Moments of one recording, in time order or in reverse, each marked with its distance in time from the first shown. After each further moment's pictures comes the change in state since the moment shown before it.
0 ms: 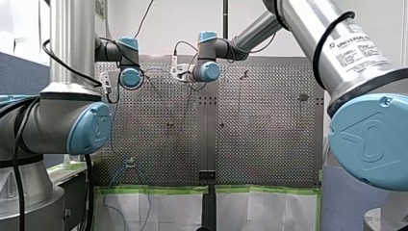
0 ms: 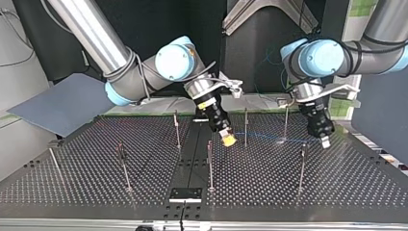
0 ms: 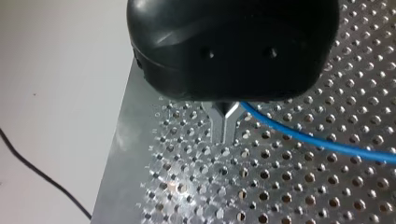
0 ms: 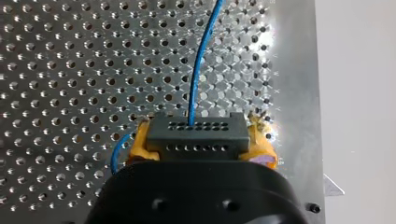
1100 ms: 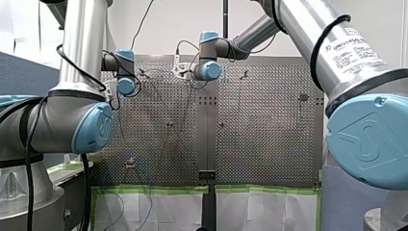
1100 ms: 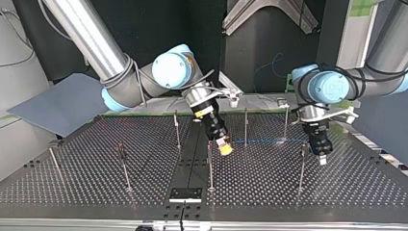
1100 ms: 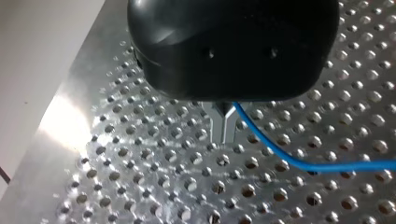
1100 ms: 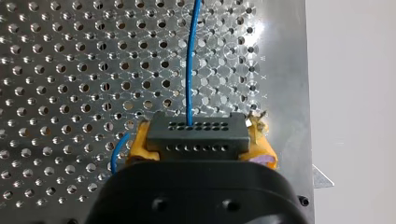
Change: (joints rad) left arm 0.093 -0.170 0.119 0.036 0.190 -0.068; right arm -0.020 0.023 -0.057 -0.001 -0.001 0.000
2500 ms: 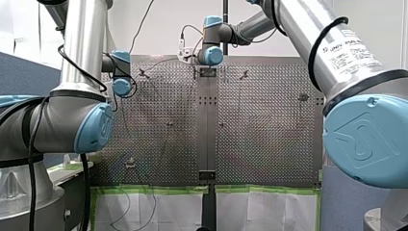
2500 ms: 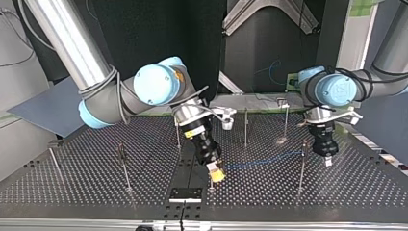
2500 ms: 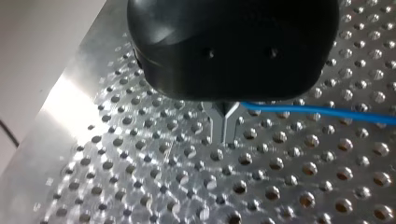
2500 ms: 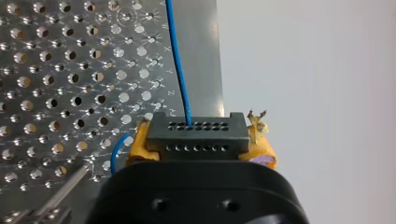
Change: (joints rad) left arm 0.041 -0.009 0.005 -0.005 0.034 -0.078; right arm -0.032 0.007 -0.186 0.103 0.005 -0.002
